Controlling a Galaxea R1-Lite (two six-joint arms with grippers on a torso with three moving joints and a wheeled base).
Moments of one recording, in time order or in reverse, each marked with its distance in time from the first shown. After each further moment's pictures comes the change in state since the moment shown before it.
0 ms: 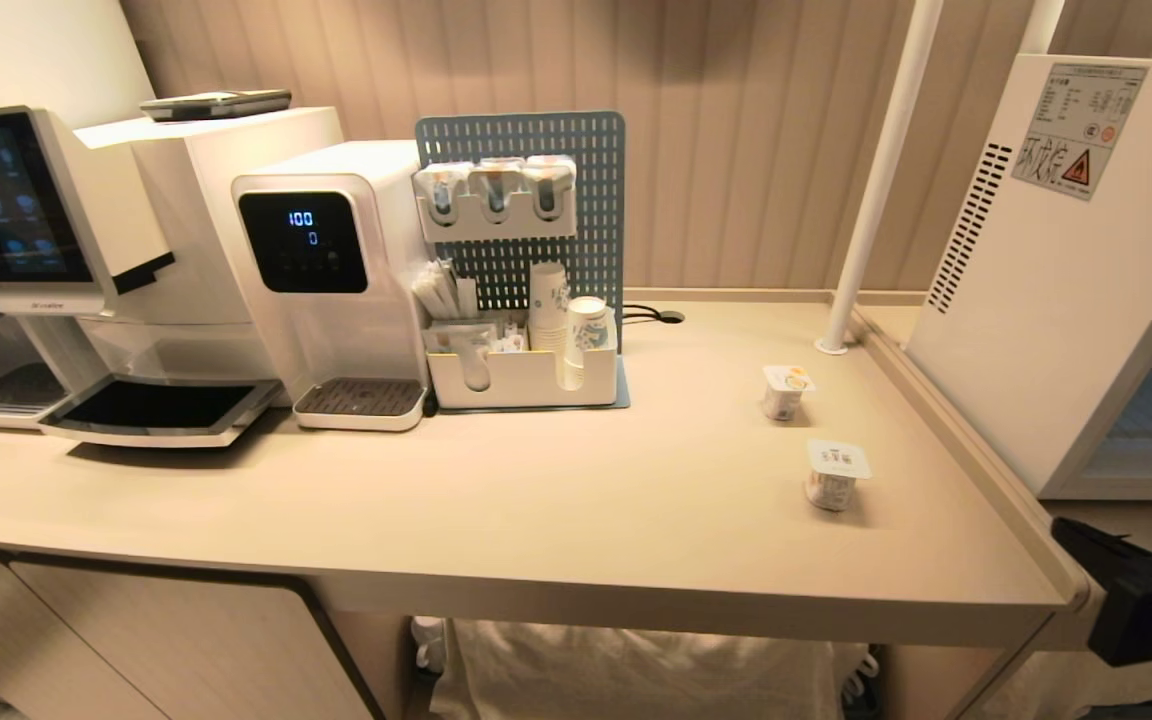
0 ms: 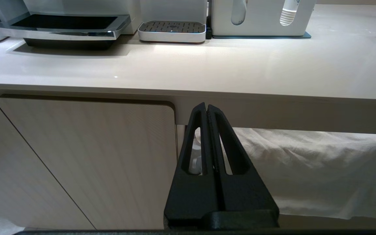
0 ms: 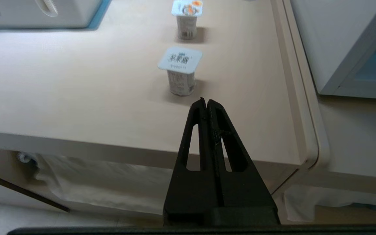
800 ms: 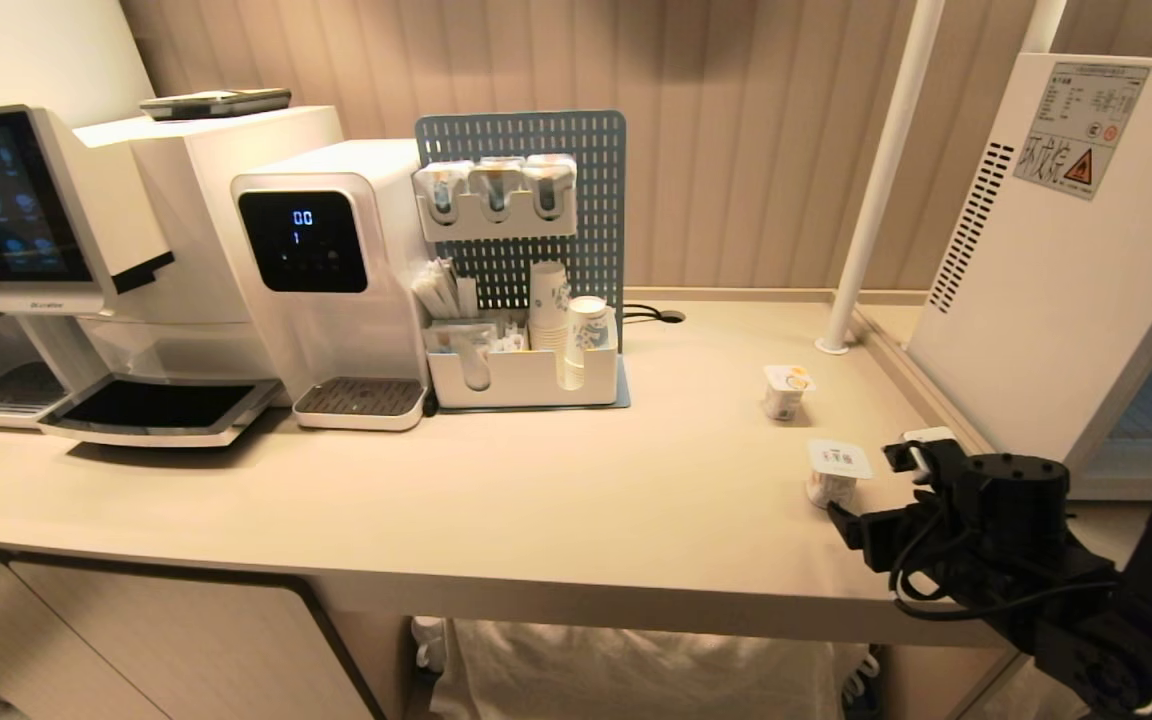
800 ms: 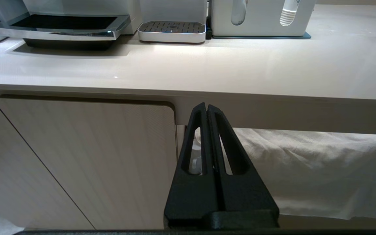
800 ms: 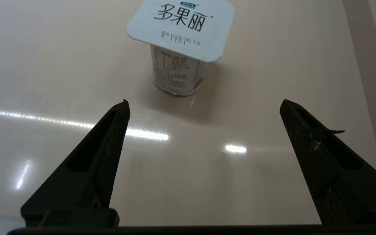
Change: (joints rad) left arm 0.000 0.000 0.000 -0.001 -0.001 0.000; right arm -0.006 0.893 -0.265 -0.410 -0.063 -0.087
